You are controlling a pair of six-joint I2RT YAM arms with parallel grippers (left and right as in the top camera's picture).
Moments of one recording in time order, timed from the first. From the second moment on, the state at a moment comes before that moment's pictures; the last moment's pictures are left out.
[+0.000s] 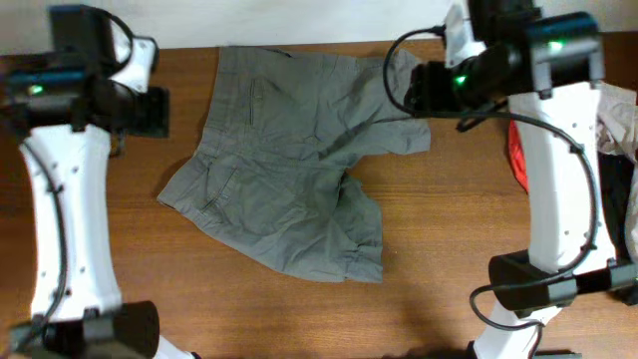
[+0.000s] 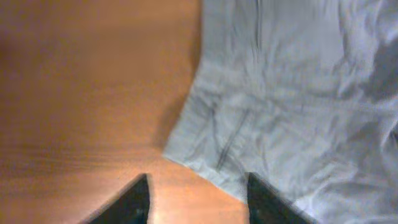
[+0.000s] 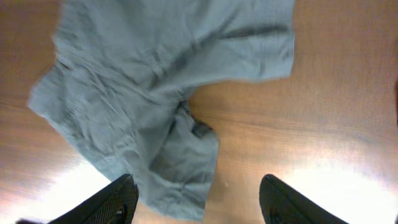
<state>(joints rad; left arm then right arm) 0.05 1.76 2.01 -1.38 0.03 0.17 0.21 1.94 2.45 -1.69 -0.16 0.22</state>
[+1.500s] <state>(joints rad) 0.05 1.63 1.24 -0.90 0.28 0.24 0.24 1.44 1.03 -0.83 -0.25 0.45</state>
